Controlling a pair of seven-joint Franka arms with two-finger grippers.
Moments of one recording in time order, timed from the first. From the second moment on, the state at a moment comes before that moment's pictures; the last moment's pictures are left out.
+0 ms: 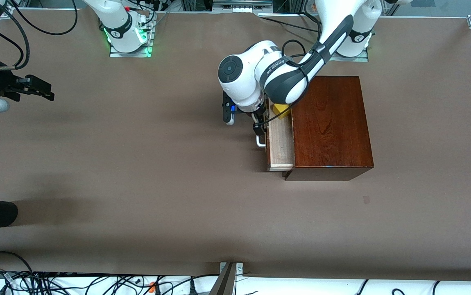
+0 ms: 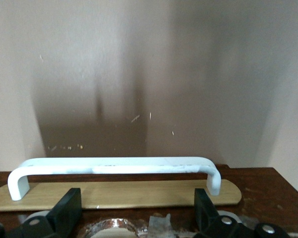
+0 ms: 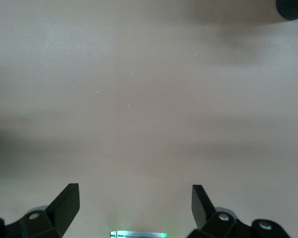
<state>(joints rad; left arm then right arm) -0.46 0.60 -0.43 -1.51 0.42 1.75 0.52 -0.01 0.00 -0.01 -1.67 0.00 1.56 -0.04</state>
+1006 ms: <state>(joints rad) -0.39 0.56 -0.43 -1.60 0.46 1.71 0.51 -0.01 0.00 -0.01 -1.67 0.00 1.56 -0.04</state>
